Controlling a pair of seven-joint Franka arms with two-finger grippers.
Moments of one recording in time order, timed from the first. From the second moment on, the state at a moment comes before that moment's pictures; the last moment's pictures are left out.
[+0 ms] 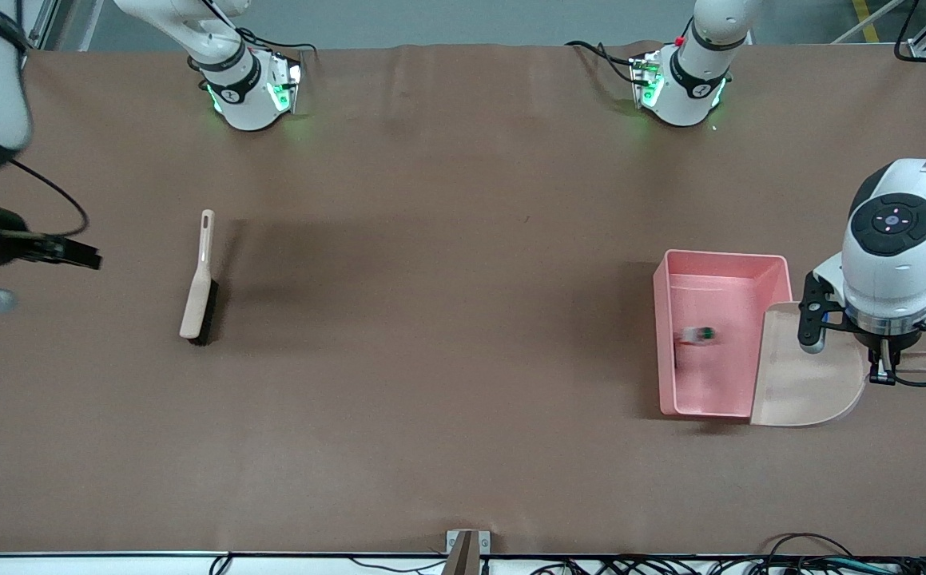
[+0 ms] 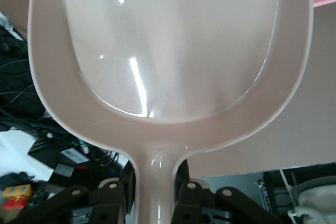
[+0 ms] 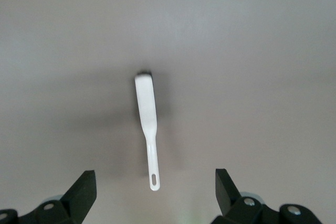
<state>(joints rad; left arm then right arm) 0.87 0.59 -1.14 -1.71 1.26 1.93 1.29 0.00 0.15 -0.08 -1.52 -0.04 1.57 0.05</state>
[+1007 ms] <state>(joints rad) 0.43 0.59 -0.94 -1.50 0.70 1.88 0.94 -0.05 0.15 -0.09 -1.33 0.04 1.52 0.00</state>
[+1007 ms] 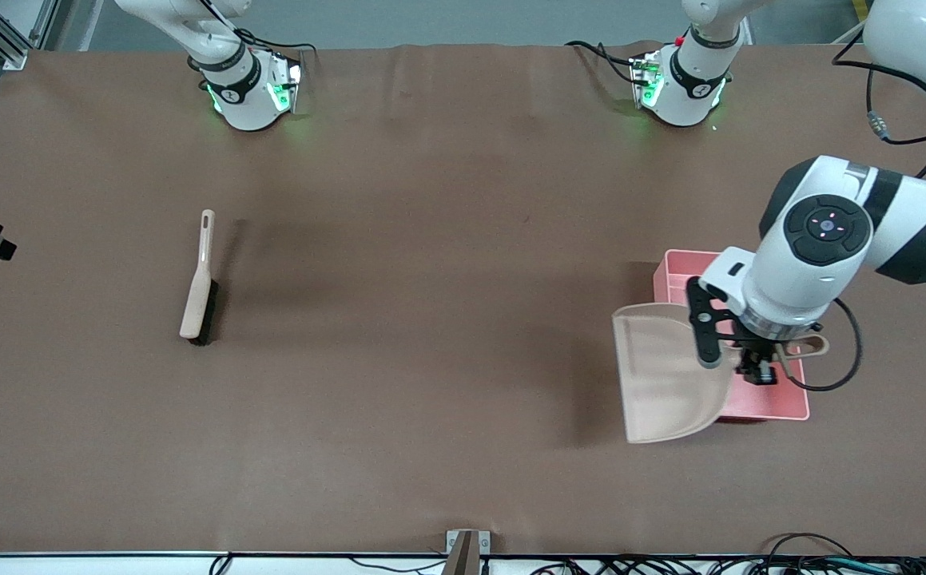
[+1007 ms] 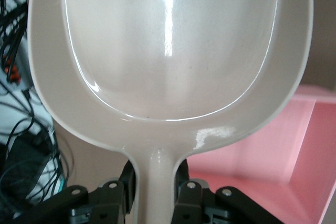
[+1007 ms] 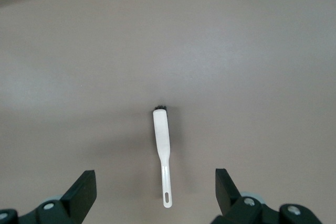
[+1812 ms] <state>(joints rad) 0.16 0.69 -0.75 -1.62 0.50 2.21 0.85 -0.06 0.15 -0.08 -1.33 0.04 1.49 -0.05</state>
